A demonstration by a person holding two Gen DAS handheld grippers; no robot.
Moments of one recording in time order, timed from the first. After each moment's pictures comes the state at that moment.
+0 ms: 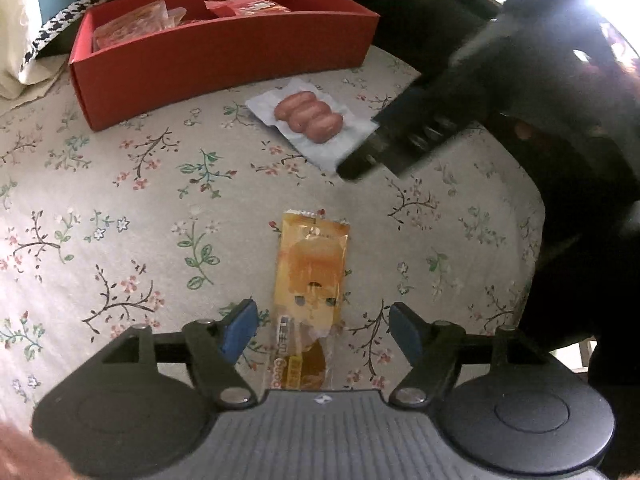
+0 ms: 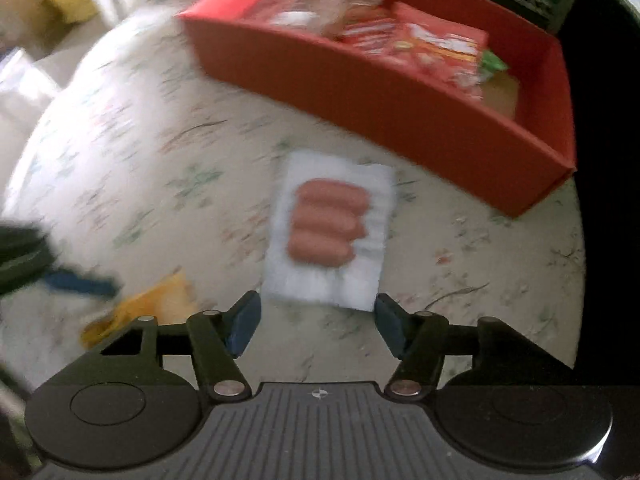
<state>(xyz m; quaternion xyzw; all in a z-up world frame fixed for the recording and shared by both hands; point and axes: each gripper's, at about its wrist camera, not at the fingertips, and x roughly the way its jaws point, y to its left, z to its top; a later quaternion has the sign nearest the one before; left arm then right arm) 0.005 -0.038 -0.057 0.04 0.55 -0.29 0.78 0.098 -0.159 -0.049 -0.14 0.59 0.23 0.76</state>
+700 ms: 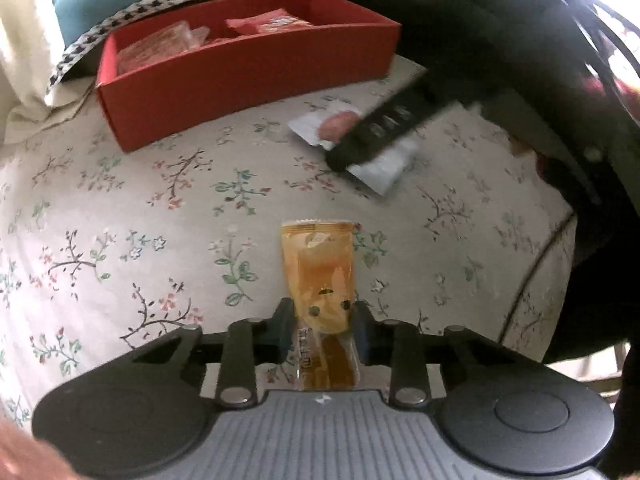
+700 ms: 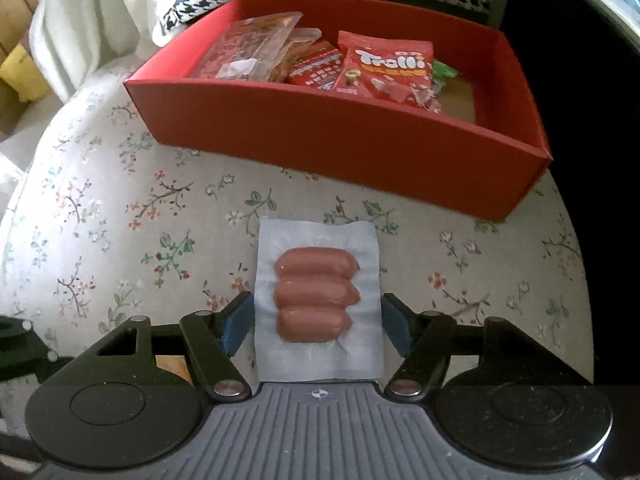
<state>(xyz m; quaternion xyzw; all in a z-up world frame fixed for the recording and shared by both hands) 0.012 -0.037 -0.060 0.07 0.53 -0.25 0.81 0.100 -0.155 -0.052 -0.05 0.55 0.14 0.82</state>
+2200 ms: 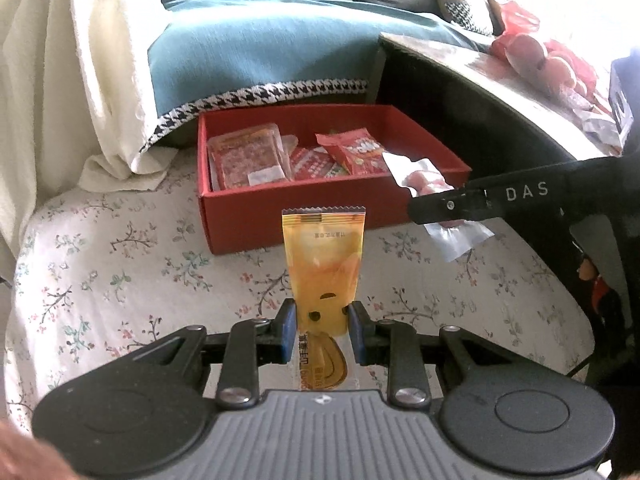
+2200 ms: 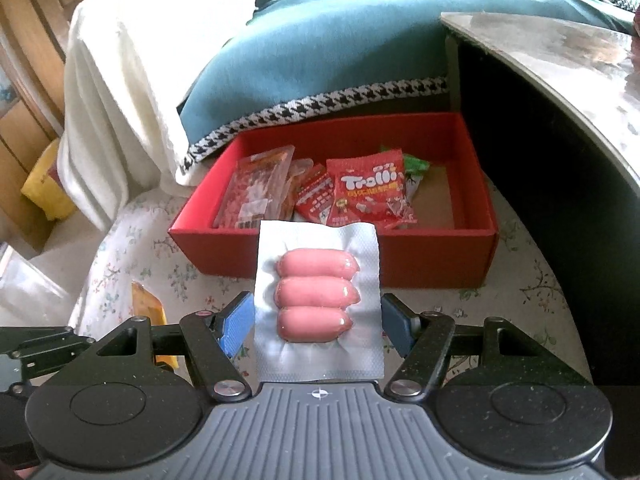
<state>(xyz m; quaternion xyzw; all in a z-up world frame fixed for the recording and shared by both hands) 0.046 -0.005 -0.009 0.00 0.44 -0.17 0.88 0.093 -0.179 0.004 0.07 0.44 0.15 0.88</state>
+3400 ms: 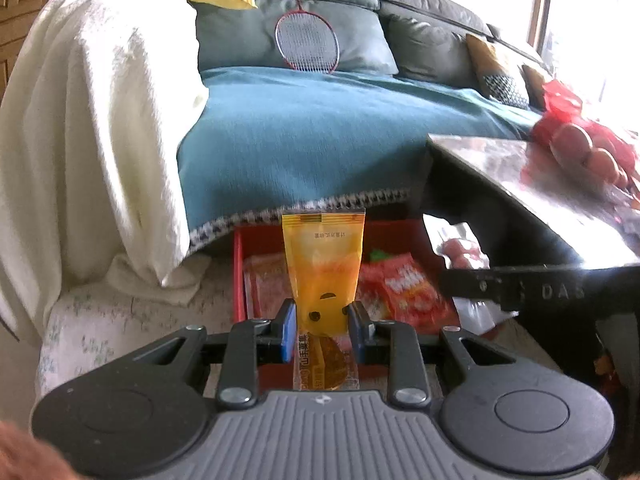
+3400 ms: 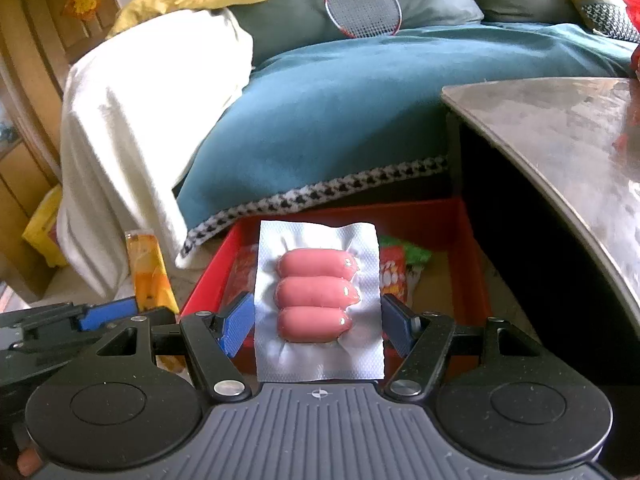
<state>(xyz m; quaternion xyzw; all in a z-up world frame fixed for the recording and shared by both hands) 0.124 -0.008 0.028 -0.02 0.35 -0.11 0.93 0.138 -0.187 0.031 0.09 0.37 0.14 0.91</state>
